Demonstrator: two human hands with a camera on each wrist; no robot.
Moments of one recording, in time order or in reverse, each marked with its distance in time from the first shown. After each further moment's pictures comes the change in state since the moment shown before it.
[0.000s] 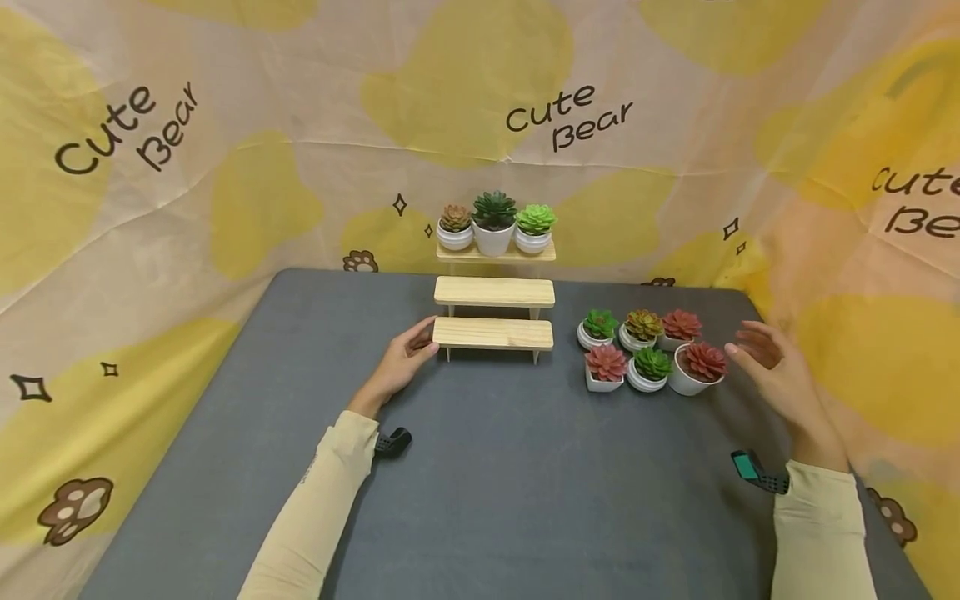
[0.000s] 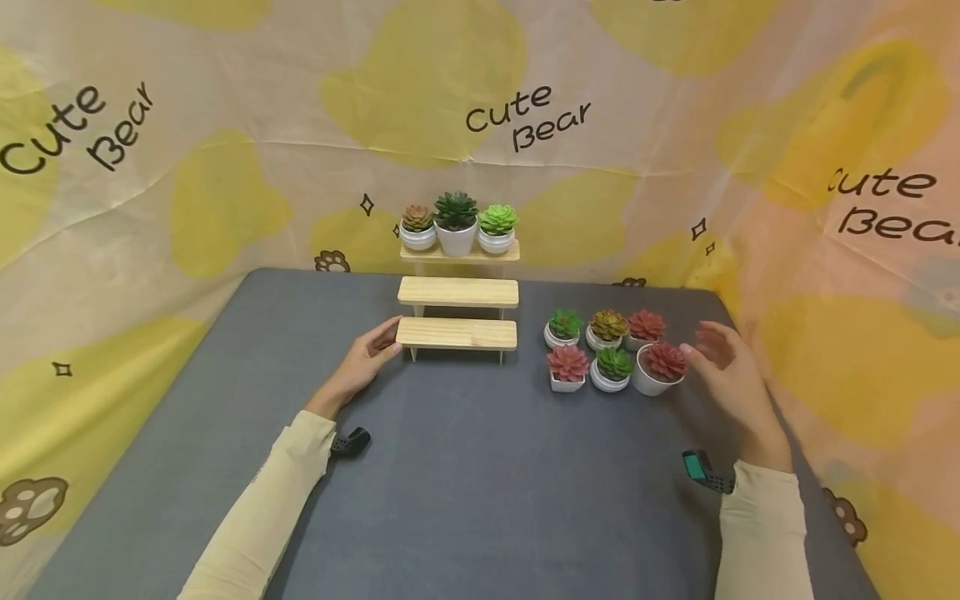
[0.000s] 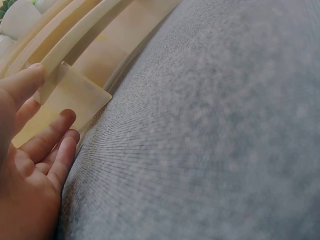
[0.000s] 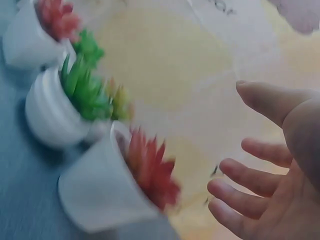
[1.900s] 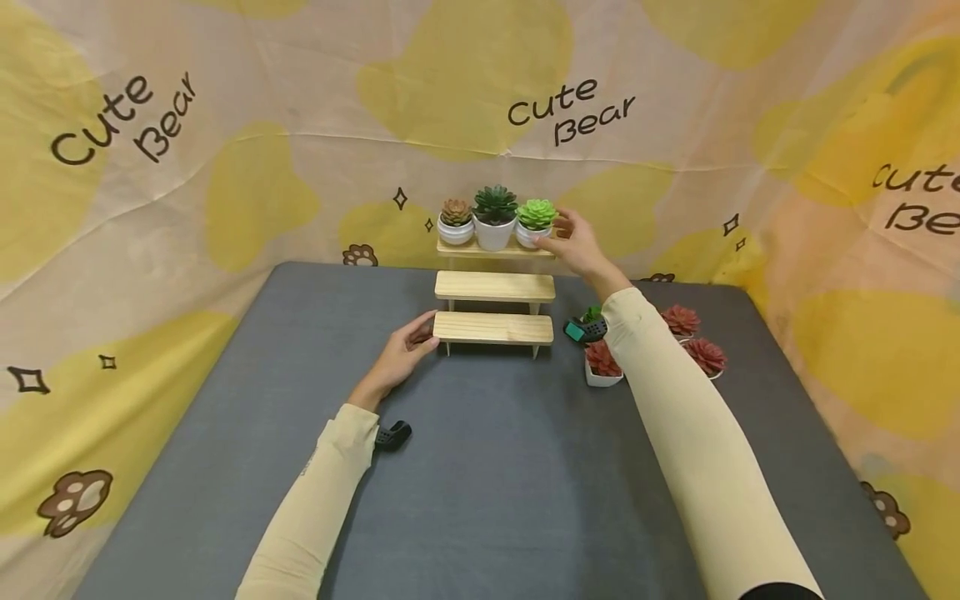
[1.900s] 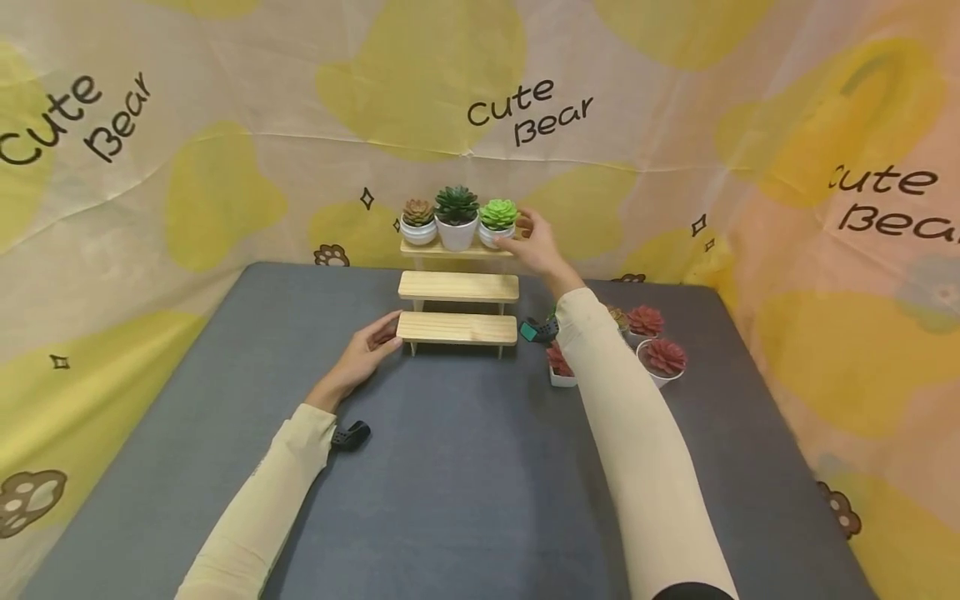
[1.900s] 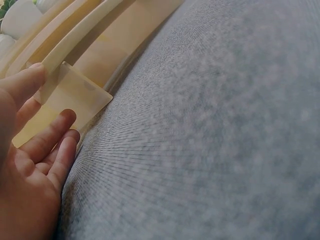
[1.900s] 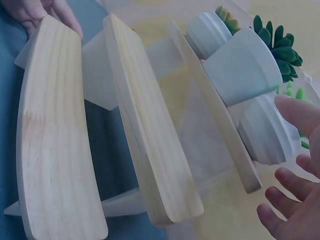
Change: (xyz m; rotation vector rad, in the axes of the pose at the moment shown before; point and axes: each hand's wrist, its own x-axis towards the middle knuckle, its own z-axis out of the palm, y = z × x) left_hand 0.002 -0.002 -0.002 -0.012 -0.007 0.023; right_hand 0.185 -0.145 0.192 0.170 -0.278 0.114
